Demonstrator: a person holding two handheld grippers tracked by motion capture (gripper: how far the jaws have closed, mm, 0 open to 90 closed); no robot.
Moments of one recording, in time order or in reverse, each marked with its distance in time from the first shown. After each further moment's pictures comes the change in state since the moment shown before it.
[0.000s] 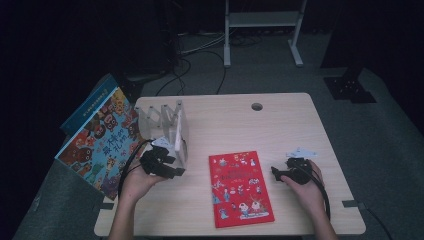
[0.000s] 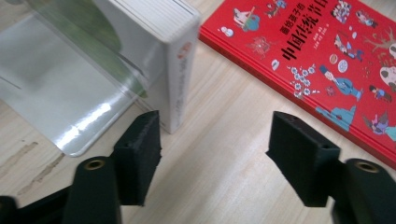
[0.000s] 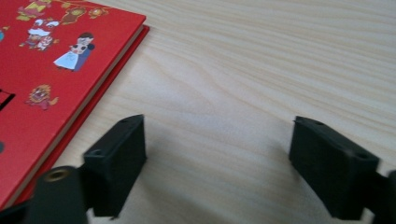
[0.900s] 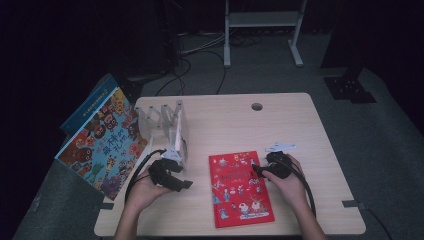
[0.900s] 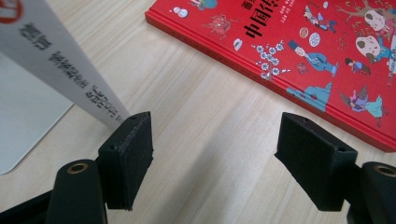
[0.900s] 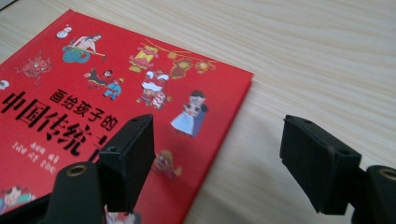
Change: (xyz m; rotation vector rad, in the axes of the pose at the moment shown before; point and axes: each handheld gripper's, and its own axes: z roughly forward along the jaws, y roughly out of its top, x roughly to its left) left arm -0.026 -0.010 0.021 0.023 -0.059 0.083; right arm 0.049 0.039 0.014 0.017 0.136 -0.049
